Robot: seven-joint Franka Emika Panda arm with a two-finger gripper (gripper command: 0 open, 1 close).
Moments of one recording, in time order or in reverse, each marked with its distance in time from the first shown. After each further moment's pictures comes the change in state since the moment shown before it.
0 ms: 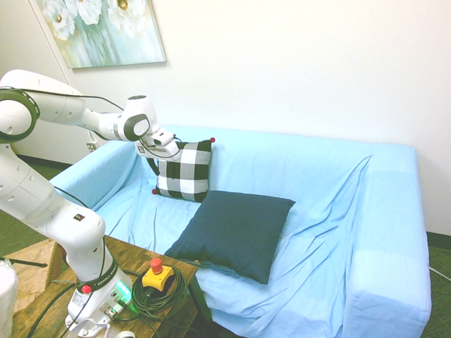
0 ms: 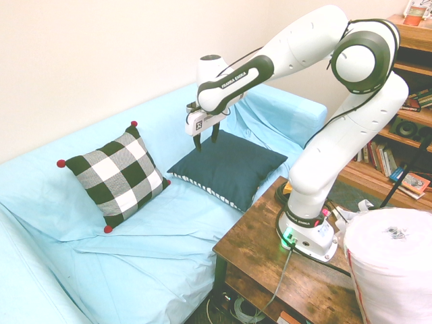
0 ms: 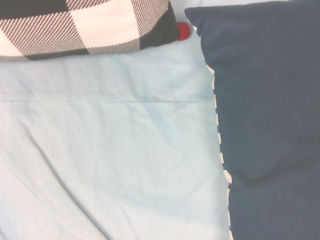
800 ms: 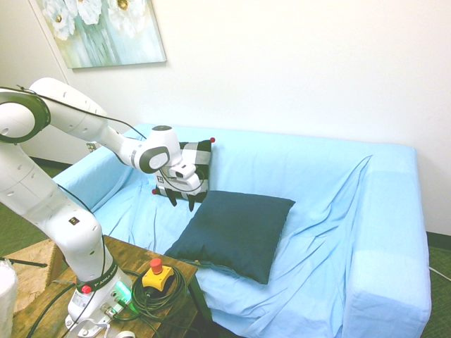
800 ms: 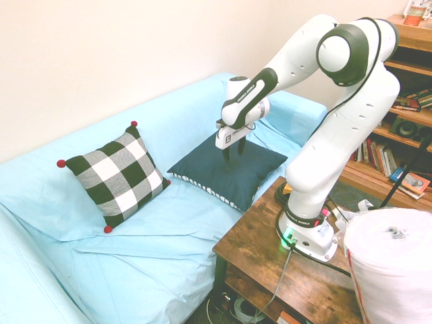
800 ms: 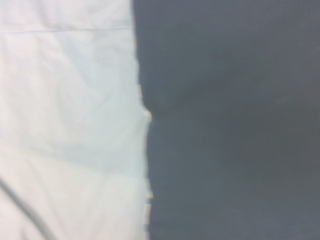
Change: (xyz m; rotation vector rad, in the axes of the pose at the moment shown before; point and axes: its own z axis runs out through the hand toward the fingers) arm 0.055 0.137 0.098 -0.042 -0.050 0.032
